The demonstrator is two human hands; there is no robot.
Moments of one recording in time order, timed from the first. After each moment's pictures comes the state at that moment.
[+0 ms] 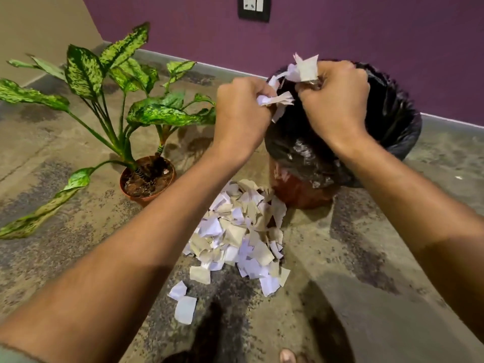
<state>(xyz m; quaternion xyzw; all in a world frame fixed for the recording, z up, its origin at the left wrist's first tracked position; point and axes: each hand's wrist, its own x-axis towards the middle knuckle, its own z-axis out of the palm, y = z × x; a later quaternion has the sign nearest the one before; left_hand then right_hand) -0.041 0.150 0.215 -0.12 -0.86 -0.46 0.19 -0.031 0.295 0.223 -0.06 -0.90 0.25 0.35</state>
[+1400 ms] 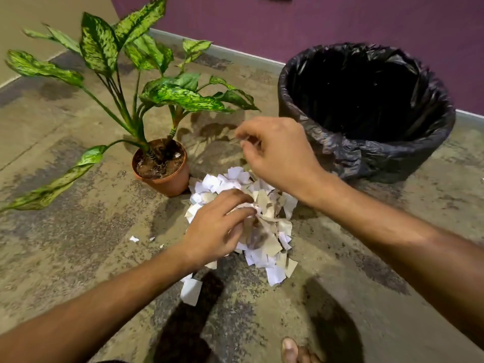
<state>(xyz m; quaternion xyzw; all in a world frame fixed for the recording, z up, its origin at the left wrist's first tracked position) 0.064 0.053 0.064 -0.40 -0.86 -0.27 0.17 0.017 0.218 0.180 0.20 -0.93 0.26 0.18</state>
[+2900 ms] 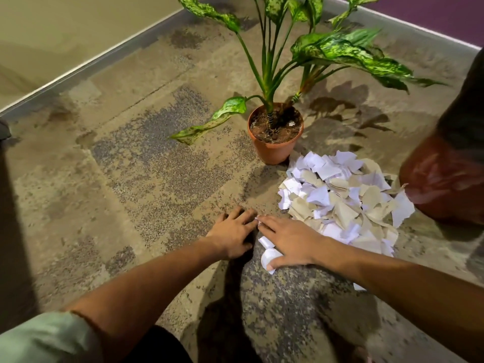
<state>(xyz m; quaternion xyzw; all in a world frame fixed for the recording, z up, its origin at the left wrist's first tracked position) 0.123 -0.100 -0.029 -0.11 -0.95 -0.01 -0.30 0.069 0.091 -0.042 0.54 -0.81 0.00 -0.23</state>
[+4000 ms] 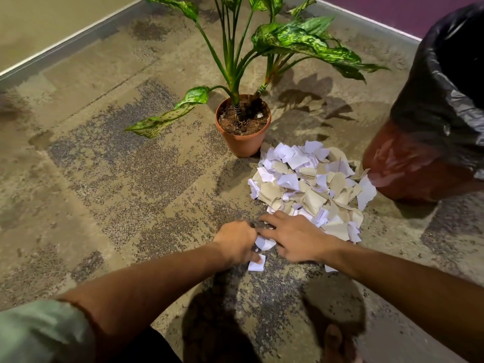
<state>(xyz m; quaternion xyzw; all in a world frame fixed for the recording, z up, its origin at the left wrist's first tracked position) 0.125 -0.024 -0.022 -0.13 -0.94 -0.01 -0.31 0.077 0.152 -0.035 0.50 -0.84 -0.01 -0.19</state>
